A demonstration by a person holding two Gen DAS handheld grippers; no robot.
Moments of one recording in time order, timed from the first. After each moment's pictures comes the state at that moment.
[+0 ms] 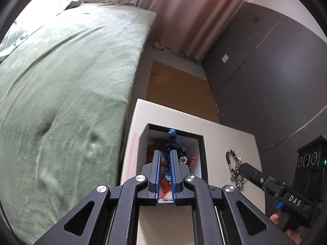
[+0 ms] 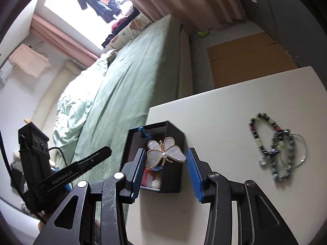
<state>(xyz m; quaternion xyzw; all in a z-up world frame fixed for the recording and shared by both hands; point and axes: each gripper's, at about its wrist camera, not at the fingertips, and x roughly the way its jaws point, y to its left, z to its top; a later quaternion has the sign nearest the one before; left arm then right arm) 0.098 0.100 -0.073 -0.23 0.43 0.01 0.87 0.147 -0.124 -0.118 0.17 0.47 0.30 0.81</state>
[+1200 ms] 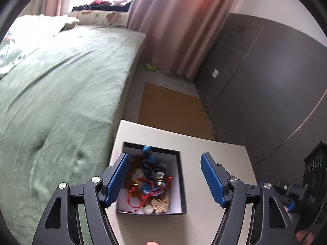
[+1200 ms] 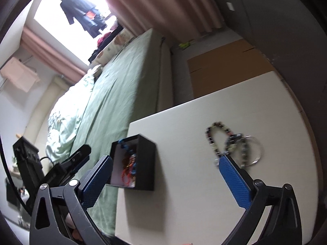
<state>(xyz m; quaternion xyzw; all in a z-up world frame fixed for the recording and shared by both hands) 0.095 0.054 -0.049 -0.20 0.36 0.00 0.91 0.138 -0.203 -0.100 0.19 0.45 0.23 0.84</state>
